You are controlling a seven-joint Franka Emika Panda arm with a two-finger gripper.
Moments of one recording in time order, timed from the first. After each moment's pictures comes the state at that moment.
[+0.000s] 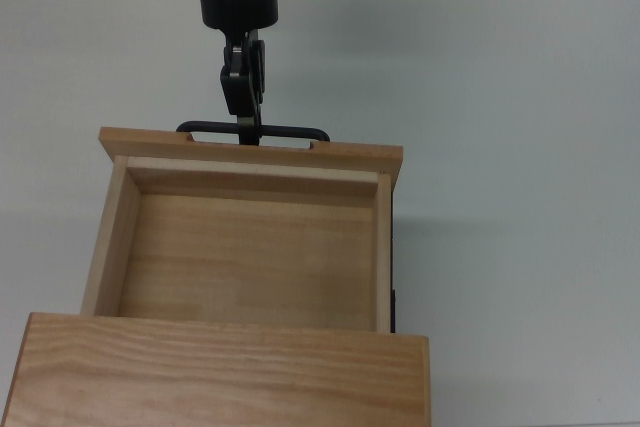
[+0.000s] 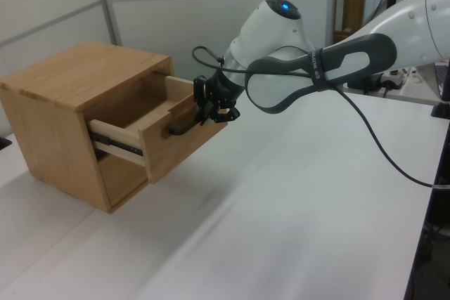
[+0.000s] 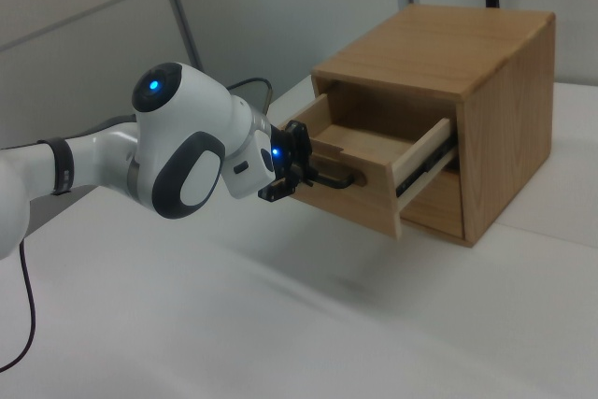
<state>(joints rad) 0.08 0.03 -0.03 -1.96 0.08 2.66 1.55</state>
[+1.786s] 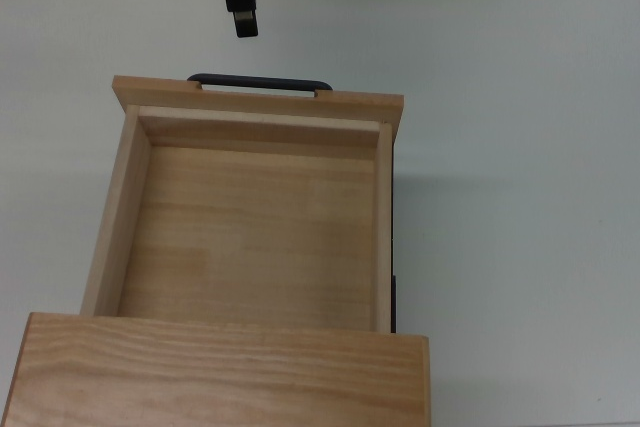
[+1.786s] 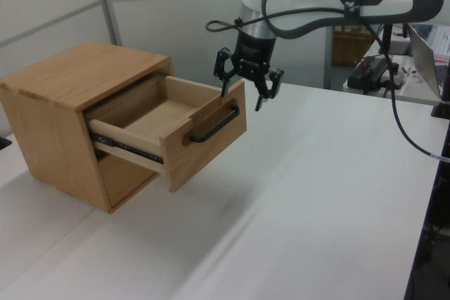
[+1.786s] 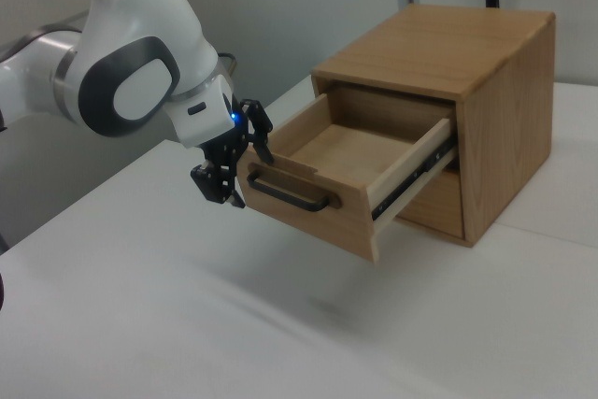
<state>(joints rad) 0.06 -0.09 -0.04 -1.75 0.06 1.93 1.41</state>
